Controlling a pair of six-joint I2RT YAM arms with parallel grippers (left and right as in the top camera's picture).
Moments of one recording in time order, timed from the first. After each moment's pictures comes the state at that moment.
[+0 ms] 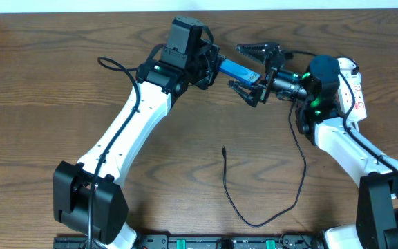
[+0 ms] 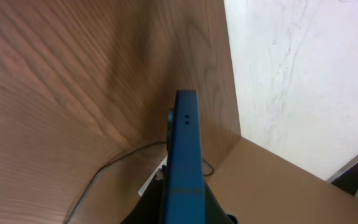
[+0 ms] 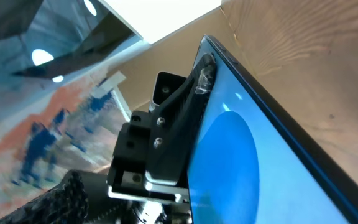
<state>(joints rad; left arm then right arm) -0.42 1.75 1.52 -0.48 0.27 -1.54 0.21 1.63 0.90 0.70 -0.95 1.97</state>
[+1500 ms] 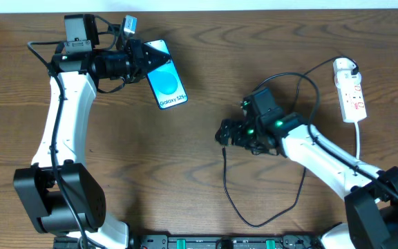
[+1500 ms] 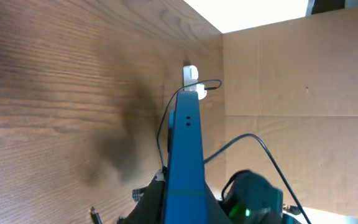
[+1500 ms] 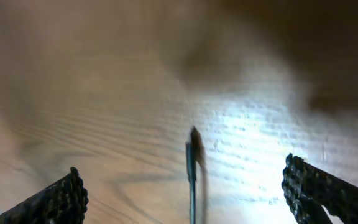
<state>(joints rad) 0.08 1.75 1.52 -0.72 1.07 -0.42 0.54 1.63 0.95 -0.49 -0.32 0.70</state>
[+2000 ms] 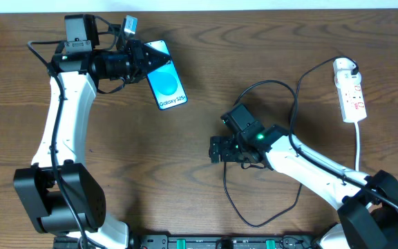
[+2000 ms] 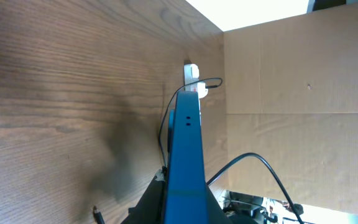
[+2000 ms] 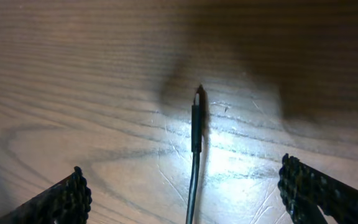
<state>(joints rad) 0.08 1.75 1.52 -0.73 1.07 -0.40 0.70 1.63 0.96 -0.55 -0.17 0.70</state>
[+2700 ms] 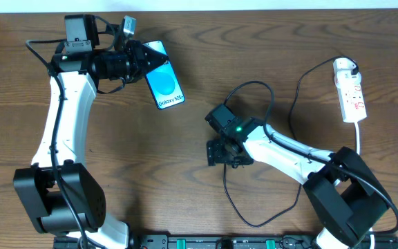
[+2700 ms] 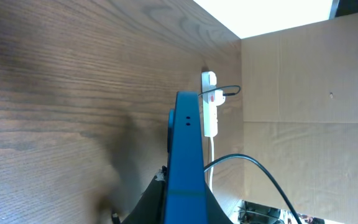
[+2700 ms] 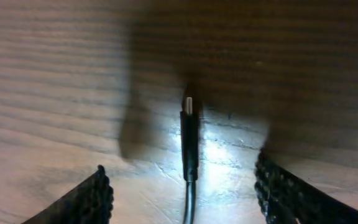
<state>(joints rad) 0.08 1.75 1.52 -0.73 0.99 -0.38 0.74 1.83 1.09 -0.66 -0.14 0.72</state>
